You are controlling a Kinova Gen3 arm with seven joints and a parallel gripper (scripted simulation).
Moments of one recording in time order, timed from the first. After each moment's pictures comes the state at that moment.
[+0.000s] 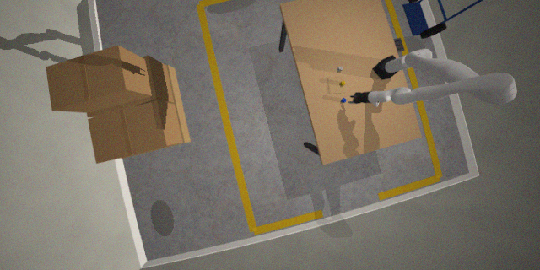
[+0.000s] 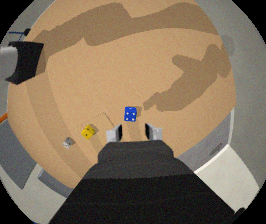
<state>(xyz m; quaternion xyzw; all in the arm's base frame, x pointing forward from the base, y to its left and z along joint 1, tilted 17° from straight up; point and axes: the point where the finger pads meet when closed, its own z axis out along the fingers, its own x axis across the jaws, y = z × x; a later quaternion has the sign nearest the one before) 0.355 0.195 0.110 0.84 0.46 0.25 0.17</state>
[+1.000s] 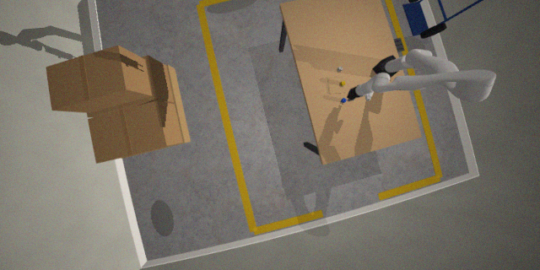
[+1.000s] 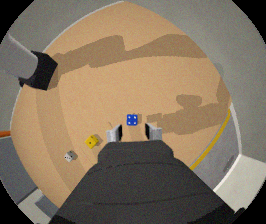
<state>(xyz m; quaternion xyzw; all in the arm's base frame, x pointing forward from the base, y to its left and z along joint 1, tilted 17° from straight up) 0.370 0.174 0.132 0.87 0.46 0.15 -0.02</state>
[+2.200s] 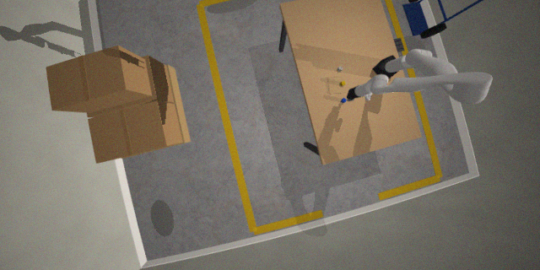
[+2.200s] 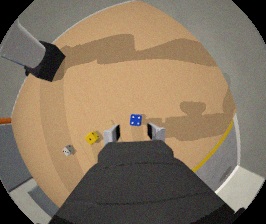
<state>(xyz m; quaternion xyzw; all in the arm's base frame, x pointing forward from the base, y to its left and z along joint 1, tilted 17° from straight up) 0.369 0.171 0.124 0.85 0.50 0.14 0.00</state>
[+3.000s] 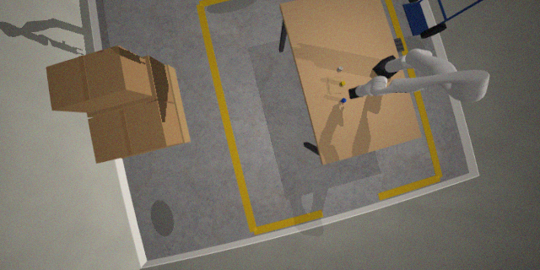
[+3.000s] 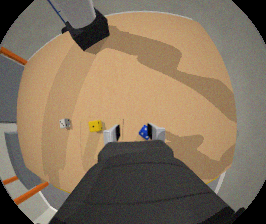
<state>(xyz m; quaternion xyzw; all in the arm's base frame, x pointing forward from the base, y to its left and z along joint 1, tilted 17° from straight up) 0.349 0.155 0.105 0.70 0.71 0.10 0.03</state>
